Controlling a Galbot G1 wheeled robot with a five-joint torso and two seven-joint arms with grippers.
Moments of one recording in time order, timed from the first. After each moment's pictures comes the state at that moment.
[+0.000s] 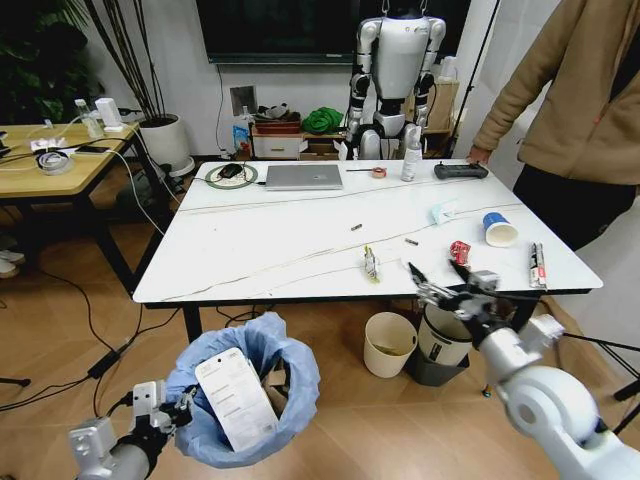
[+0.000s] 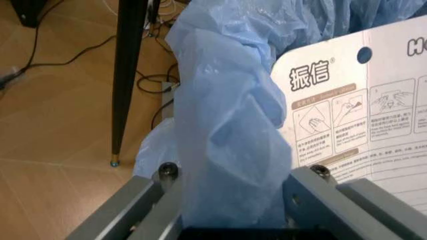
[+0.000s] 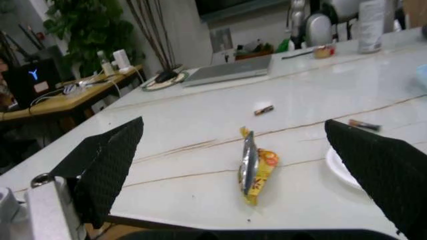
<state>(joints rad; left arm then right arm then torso) 1.93 -1.23 -0.79 -2.35 -0.76 0.49 -0.12 -1.21 0.93 0.32 2.02 0.85 -0.15 0.07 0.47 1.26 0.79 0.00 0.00</state>
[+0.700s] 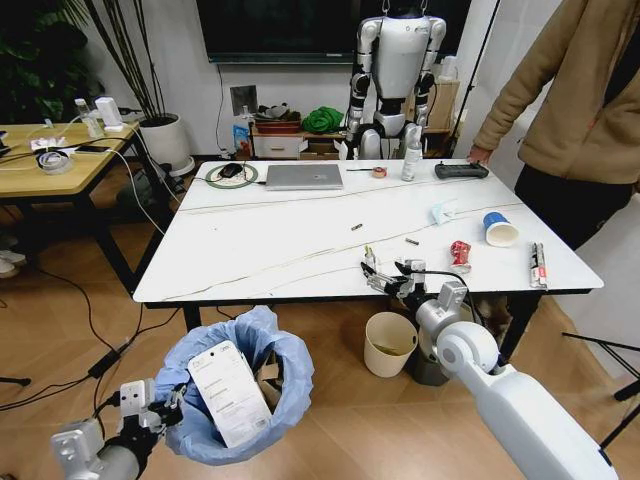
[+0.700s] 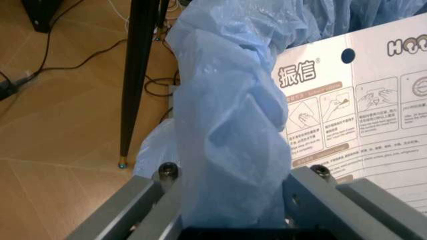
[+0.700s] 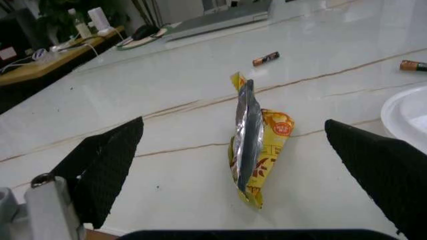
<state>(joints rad) 1.94 -1.23 -0.81 -2.37 -0.75 0.49 -0.13 -0.91 1.03 0.09 1.68 0.84 -0.19 0.09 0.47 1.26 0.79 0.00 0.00</state>
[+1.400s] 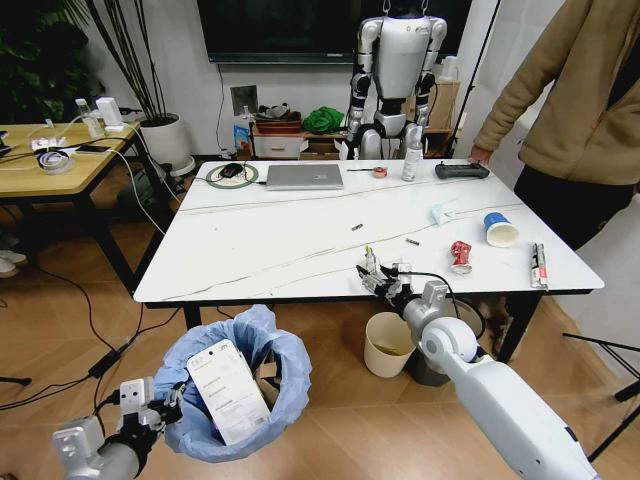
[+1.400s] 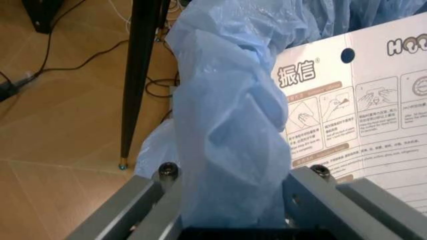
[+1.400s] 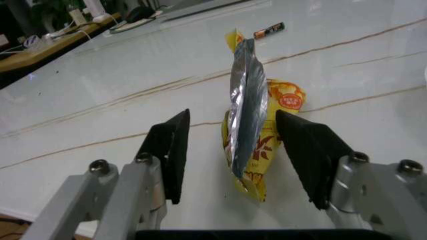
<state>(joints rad) 1.92 -1.23 -0.81 -2.36 -0.75 0.49 -0.13 -0.86 1.07 0.04 1.56 0.82 -0.17 0.05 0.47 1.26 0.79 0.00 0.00</state>
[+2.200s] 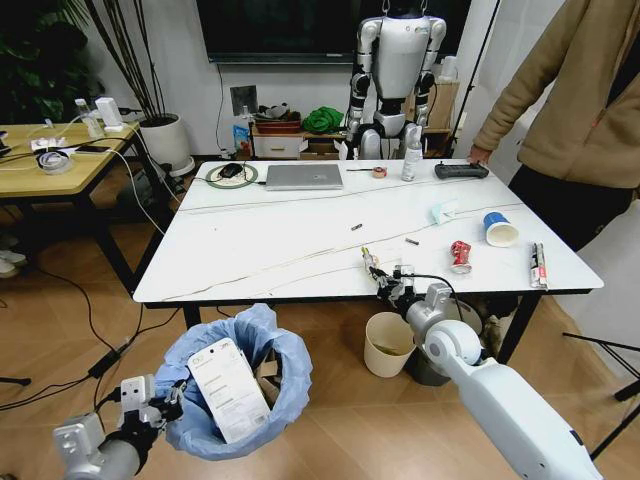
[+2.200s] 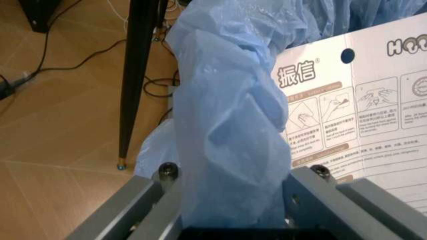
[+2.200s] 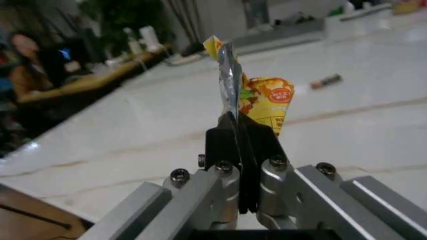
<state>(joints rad) 1.91 -1.22 -0.81 -2.36 -0.77 0.50 -0.13 -0.88 1.02 0.04 1.66 0.87 -0.08 -0.08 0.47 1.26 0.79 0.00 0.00</state>
